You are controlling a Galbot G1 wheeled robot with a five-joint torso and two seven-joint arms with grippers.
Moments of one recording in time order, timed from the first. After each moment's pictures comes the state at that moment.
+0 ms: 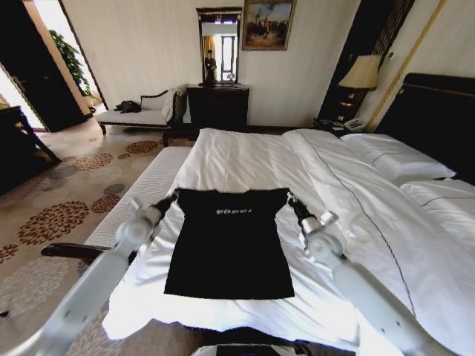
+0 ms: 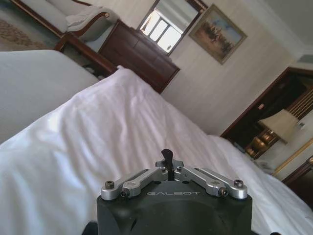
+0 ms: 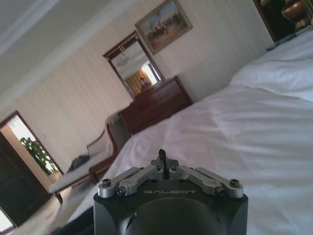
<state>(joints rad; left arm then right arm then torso) 1.06 -0.84 -0.37 -1.93 -1.43 0.22 -0.29 -1.07 0.85 0.21 1.85 1.23 0.12 0.29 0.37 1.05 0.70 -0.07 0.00</state>
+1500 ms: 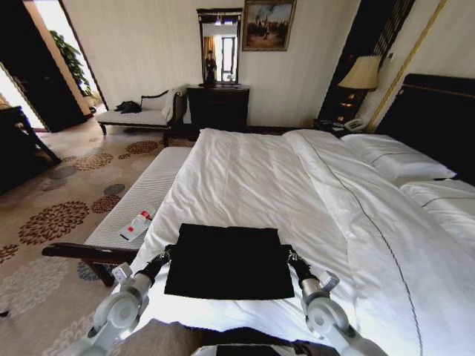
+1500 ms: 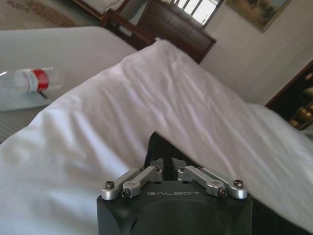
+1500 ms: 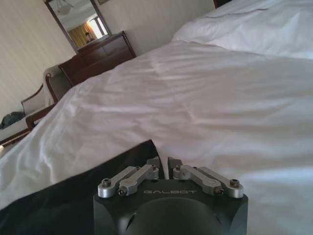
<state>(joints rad) 1.59 -0.94 -0.54 -2.11 -1.20 0.17 -0.25 -1.54 0.97 0.31 2.02 0.97 0.11 0.44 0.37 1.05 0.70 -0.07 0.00</state>
